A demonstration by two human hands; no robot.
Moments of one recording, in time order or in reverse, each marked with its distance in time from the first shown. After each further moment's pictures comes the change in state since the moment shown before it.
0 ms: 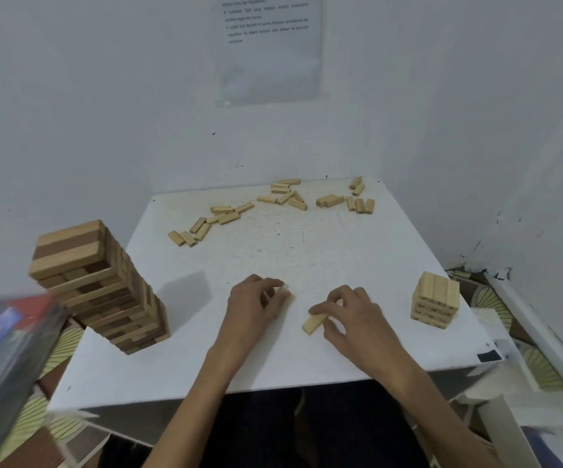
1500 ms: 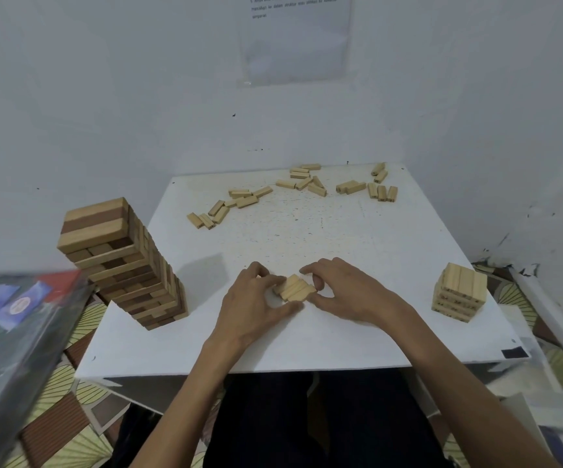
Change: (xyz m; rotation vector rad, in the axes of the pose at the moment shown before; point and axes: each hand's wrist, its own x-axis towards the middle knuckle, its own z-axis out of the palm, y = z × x) left_hand -0.022 -0.004 -0.024 0.217 -0.107 -0.063; right_hand 0.067 -0.012 -0.003 0.079 -0.366 -0.115
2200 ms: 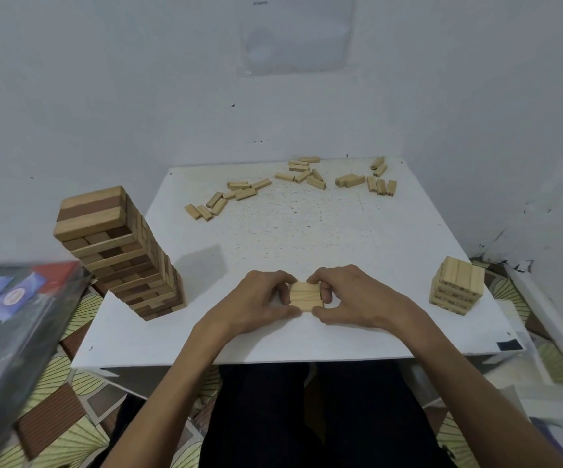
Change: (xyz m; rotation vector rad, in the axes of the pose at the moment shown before) left_hand 0.010 -0.001 -0.007 -0.178 -0.296 0.152; right_hand -0.023 0.001 0.000 0.117 -0.073 0.061
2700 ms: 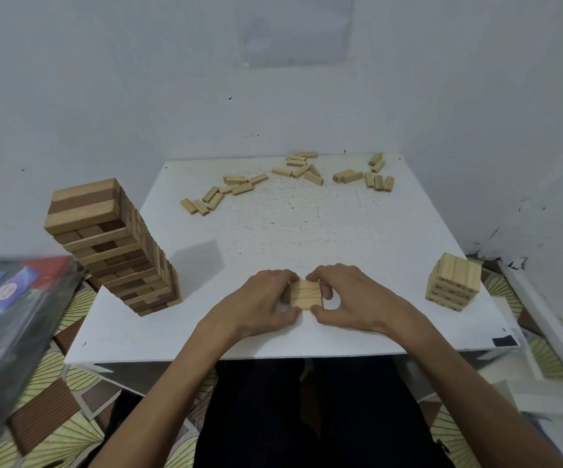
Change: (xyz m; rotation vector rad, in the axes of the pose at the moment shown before) left_hand 0.000 0.007 0.009 0.188 -0.043 0.066; right_hand -0.012 -0.003 0.005 -0.022 0.067 -0.037
